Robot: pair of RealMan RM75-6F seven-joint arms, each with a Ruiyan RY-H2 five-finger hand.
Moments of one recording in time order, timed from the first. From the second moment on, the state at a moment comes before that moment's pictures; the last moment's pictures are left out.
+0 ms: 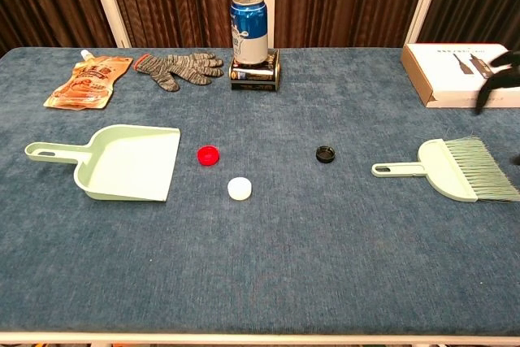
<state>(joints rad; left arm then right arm) -0.08 -1.23 -0.03 -1.48 1.47 1.47 0.09 0.41 -1.30 0.11 -1.54 -1.47 1.04 -0.33</state>
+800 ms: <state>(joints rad) -0.07 -1.27 -0.03 -1.40 1.46 1.46 0.01 0.56 -1.67 0.11 -1.27 -1.30 0.96 -0.66</state>
